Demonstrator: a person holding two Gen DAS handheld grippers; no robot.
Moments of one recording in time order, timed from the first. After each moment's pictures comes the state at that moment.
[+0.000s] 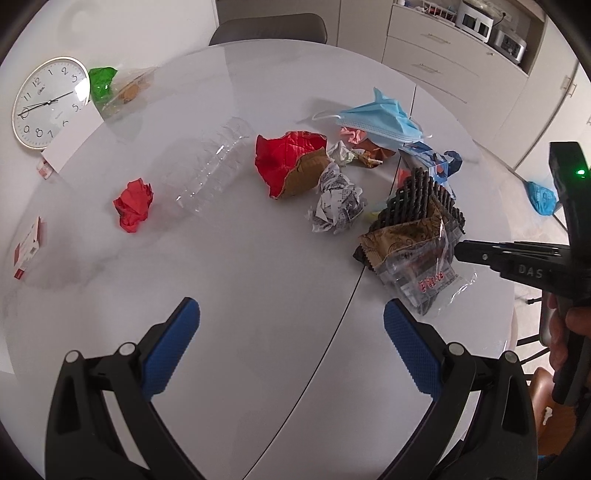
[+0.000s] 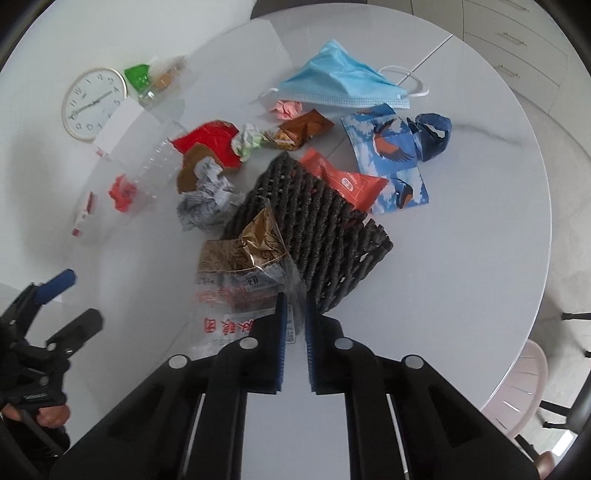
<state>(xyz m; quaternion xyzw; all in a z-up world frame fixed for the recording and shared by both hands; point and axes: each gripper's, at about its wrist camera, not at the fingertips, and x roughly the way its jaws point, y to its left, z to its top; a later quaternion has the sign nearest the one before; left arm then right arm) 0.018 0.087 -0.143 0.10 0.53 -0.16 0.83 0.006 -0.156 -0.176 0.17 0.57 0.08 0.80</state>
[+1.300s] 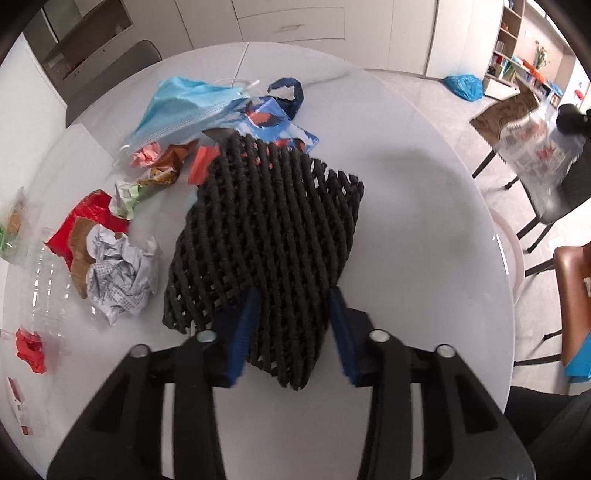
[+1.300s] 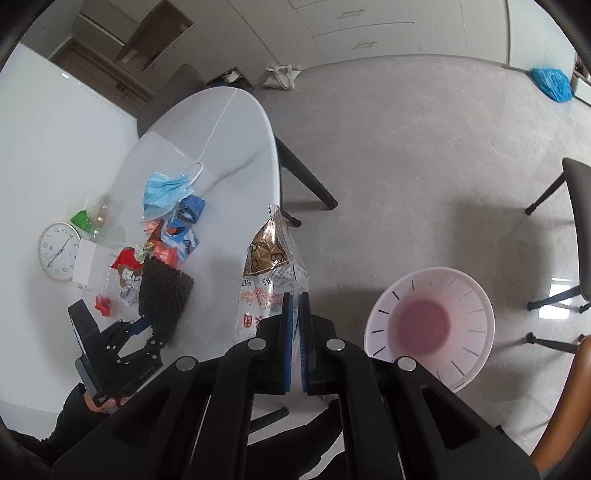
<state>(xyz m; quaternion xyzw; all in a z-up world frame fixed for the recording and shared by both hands) -0.002 -0.068 -0.221 0.27 0.48 -0.34 0.76 -0.153 -0.369 -0.144 0.35 0.48 -0.11 0.80</state>
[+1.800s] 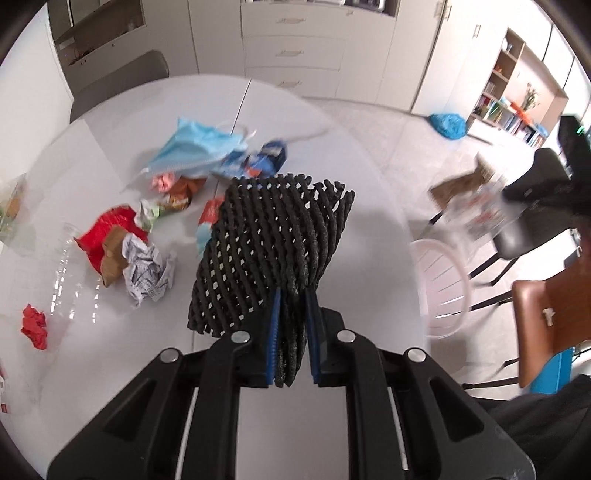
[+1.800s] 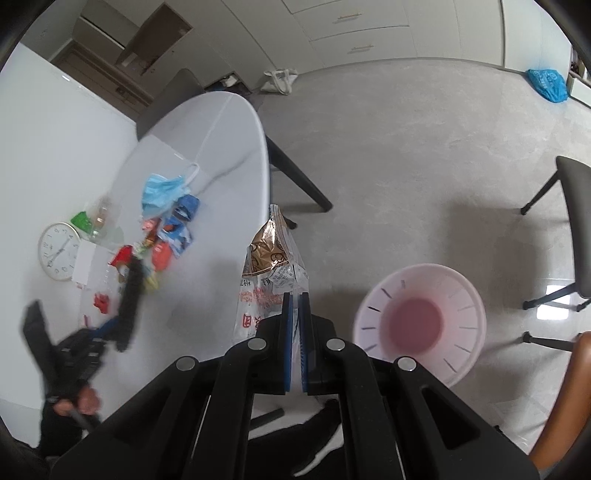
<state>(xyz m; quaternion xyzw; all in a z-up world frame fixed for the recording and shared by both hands) -0.036 -0.045 -0.133 0.20 0.47 -0.37 0.78 -0.181 -0.375 -0.144 0.33 0.49 -0.12 0.80</state>
